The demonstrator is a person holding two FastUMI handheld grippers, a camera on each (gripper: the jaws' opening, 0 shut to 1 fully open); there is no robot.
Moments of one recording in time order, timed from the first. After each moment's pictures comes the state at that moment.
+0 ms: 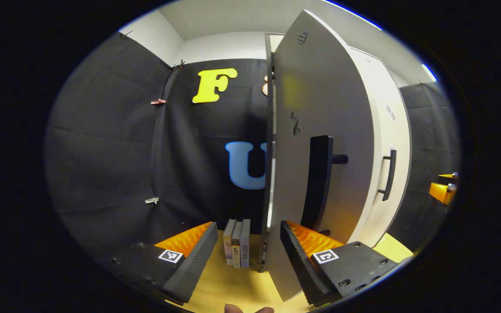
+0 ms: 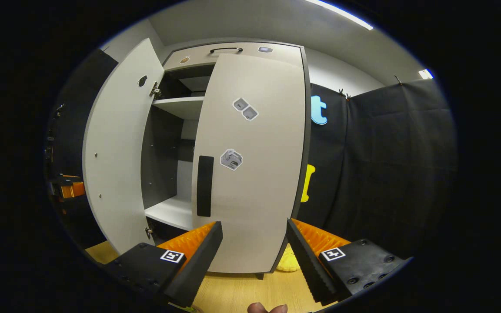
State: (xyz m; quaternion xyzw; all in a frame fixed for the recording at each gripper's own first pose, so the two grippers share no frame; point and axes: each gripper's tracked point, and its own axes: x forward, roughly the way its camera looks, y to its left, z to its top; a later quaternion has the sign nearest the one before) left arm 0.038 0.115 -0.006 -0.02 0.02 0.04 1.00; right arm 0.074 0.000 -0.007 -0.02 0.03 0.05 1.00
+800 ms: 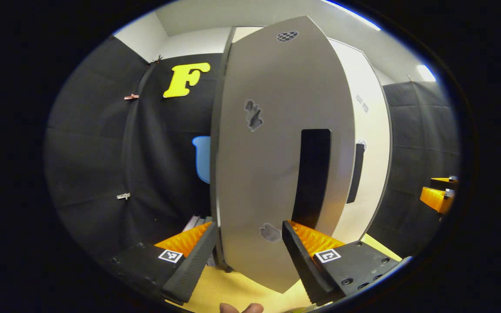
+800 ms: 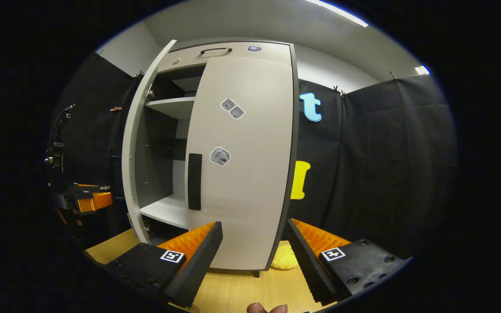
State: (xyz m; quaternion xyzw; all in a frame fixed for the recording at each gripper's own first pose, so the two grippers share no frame) left arm 0.074 0.013 -0.009 -0.02 0.03 -0.02 1.00; right arm 0.073 -0.027 -0.010 -0.01 0.04 0.04 1.00
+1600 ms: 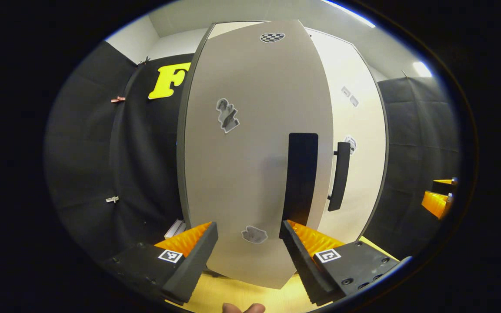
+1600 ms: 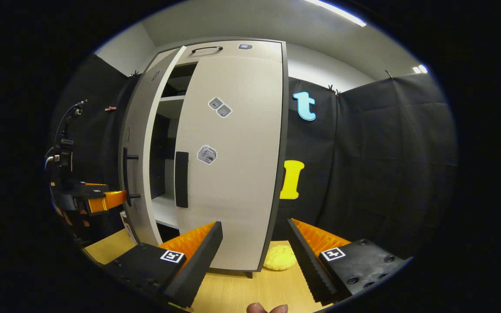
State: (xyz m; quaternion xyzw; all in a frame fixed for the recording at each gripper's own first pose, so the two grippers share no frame) left arm 0.112 -0.033 -0.004 -0.01 0.04 -0.03 1.00; right arm 0.081 -0.050 -0.013 -0.01 0.04 0.03 1.00
